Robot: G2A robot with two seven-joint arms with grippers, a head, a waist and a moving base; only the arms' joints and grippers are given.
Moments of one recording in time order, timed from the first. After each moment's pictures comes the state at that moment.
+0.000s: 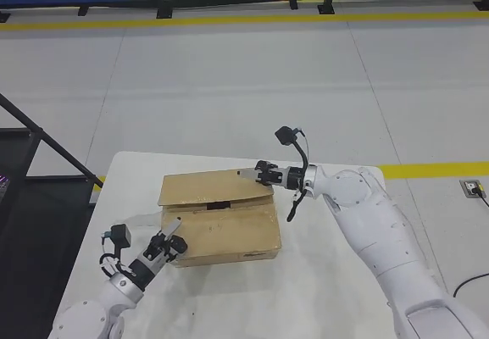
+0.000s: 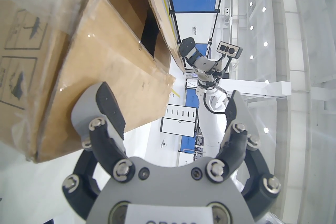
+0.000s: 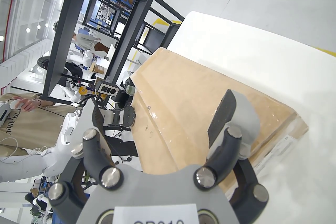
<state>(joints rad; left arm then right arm) 1.46 -1.14 -1.53 -1.86 -0.24 0.02 -0.42 -0.35 -1.46 1.06 -0.74 -0.16 -0.57 0.86</state>
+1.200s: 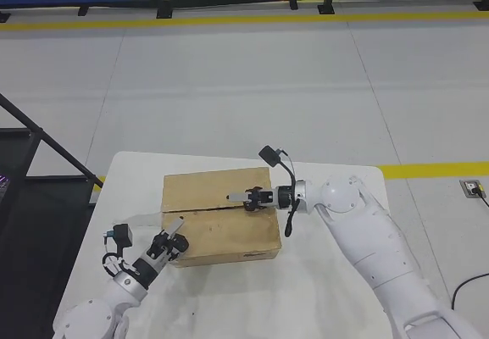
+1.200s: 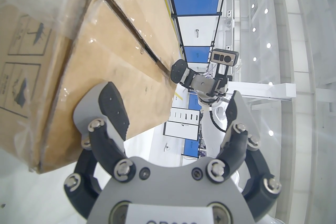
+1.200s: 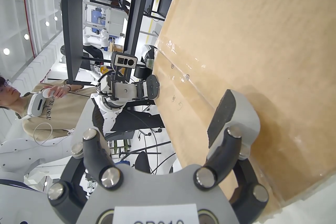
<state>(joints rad) 1.44 -1.15 -1.50 -1.85 -0.20 0.02 -0.39 -0.41 -1.45 1.02 -0.85 0.01 -0.36 1.10</state>
